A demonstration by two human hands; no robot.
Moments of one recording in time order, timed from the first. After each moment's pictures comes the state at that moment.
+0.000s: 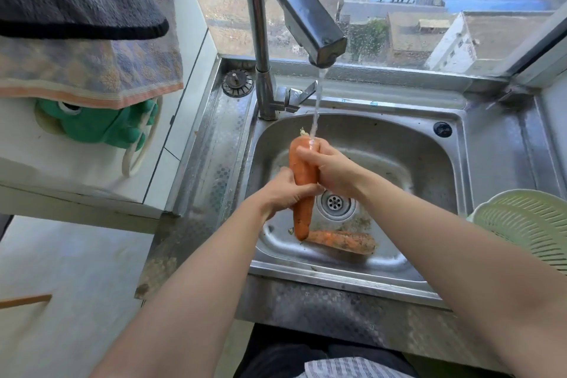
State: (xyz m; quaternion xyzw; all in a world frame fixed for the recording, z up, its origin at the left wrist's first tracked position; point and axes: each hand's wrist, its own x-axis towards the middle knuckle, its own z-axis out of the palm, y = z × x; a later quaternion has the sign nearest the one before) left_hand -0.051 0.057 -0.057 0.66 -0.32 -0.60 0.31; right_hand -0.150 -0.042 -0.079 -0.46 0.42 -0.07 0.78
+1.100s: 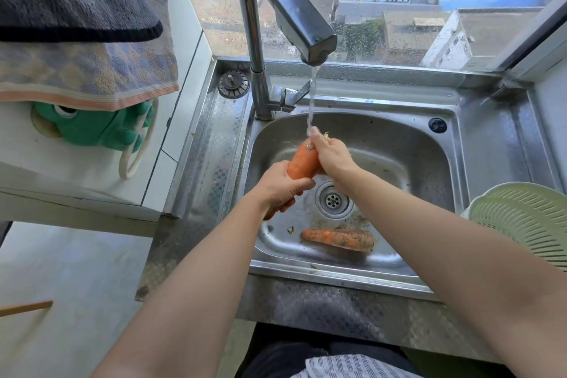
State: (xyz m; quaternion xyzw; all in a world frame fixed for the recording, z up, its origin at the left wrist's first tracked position) left_hand -0.044 0.053 -0.060 0.71 -0.30 -0.56 0.30; right_hand -0.142 -0.048 -0.076 -0.49 0.58 -0.14 0.64
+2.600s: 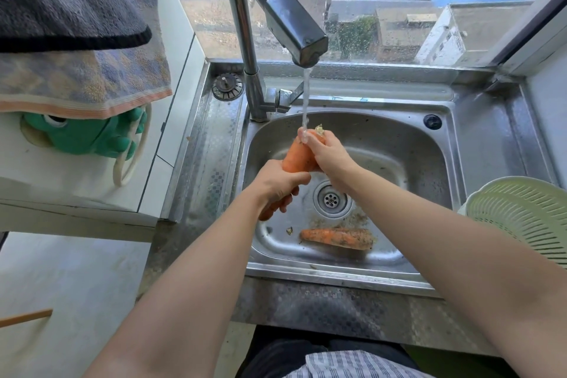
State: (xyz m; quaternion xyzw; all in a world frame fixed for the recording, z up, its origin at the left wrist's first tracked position) left_hand -0.043 0.046 -0.054 0.72 -0.27 -0.57 0.28; right_hand -0.146 -0.048 -0.077 -0.50 0.50 -0.17 0.69
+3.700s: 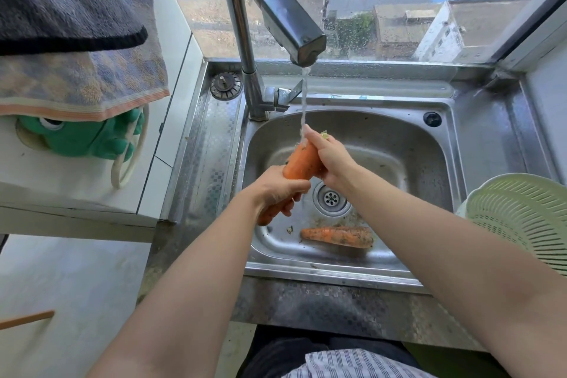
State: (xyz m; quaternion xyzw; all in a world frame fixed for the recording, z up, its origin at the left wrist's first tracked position) left_hand -0.044 0.052 -0.047 0.69 -0.28 -0.61 0.25; right_hand -0.146 -0.045 -0.075 -0.34 0.51 -0.19 0.77
